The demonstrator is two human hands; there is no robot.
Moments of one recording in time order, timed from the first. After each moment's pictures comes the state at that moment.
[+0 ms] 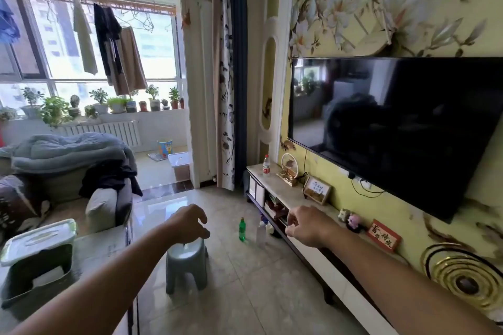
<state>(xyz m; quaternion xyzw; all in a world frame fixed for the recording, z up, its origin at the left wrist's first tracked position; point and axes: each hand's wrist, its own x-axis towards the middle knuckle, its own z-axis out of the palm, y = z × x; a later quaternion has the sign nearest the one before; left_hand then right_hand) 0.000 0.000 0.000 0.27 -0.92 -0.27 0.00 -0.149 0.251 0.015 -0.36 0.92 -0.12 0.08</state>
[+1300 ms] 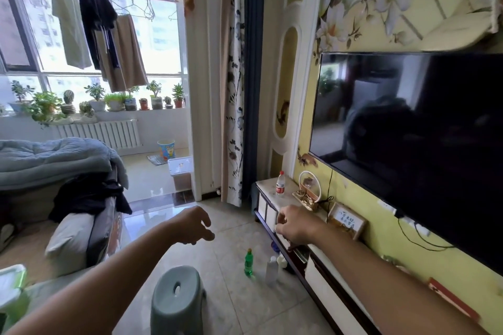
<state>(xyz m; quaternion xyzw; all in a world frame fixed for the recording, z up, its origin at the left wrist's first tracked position) -0.286 -0.239 -0.013 0.28 -0.90 -0.34 -0.05 -0.436 -0.017 0.006 -0.36 0.91 -0.14 0.14</state>
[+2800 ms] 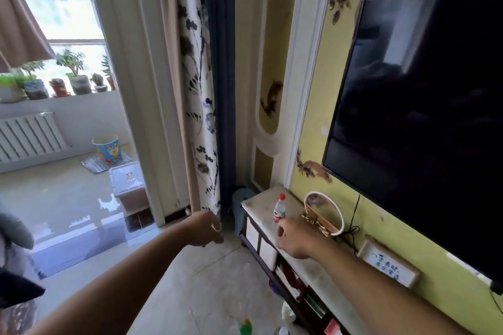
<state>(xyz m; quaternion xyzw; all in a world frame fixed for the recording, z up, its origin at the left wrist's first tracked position) -0.821 -0.611 -0.089 0.20 -0.92 -0.32 -0.14 -0.909 -0.379 -0.087 -0.25 0.94 -0.11 0.20</state>
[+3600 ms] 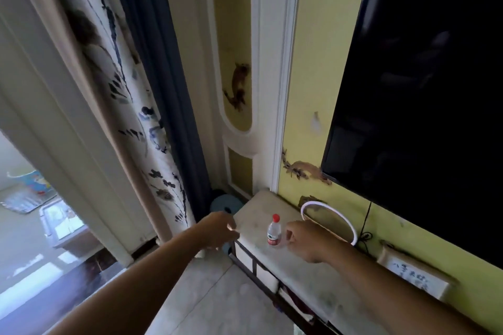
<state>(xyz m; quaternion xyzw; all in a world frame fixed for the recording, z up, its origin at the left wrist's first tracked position) -1.142 -0.697 -0.163 0.03 -0.95 -0.23 -0.20 -1.165 -0.449 -0.154 -0.21 0.94 -0.15 0.24</state>
